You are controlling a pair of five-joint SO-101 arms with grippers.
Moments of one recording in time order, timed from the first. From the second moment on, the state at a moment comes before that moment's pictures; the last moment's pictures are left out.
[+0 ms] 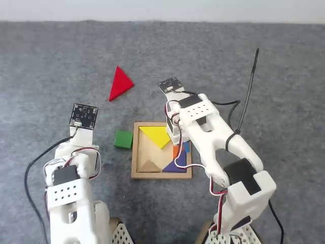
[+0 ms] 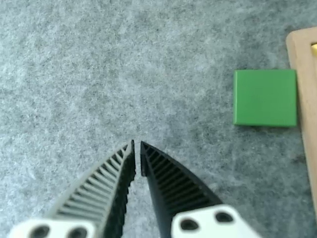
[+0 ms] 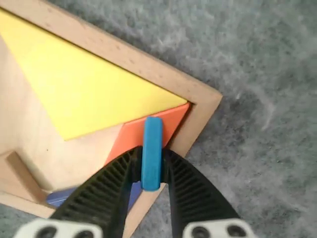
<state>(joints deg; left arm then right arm) -22.6 -57.8 80.0 47.7 -19.5 -29.1 12.0 16.7 66.3 1.2</state>
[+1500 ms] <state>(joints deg) -22.6 -57.8 80.0 47.7 -19.5 -18.9 -0.6 14.2 78.2 10.2</state>
